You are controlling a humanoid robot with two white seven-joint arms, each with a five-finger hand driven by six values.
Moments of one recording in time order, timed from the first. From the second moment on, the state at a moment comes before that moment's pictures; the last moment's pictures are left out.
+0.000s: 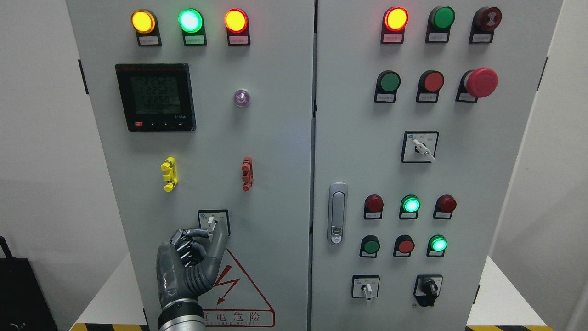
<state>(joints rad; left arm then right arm) -0.35 -0.14 -0.16 -1.95 -0.19 0.54 0.49 0.10 0.12 -0.19 -0.11 0.07 0.06 -0.02</state>
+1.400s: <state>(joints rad) -0.35 -0.14 -0.16 -1.95 -0.19 0.55 0.49 0.10 0.12 -0.19 -0.11 0.07 0.06 -0.02</state>
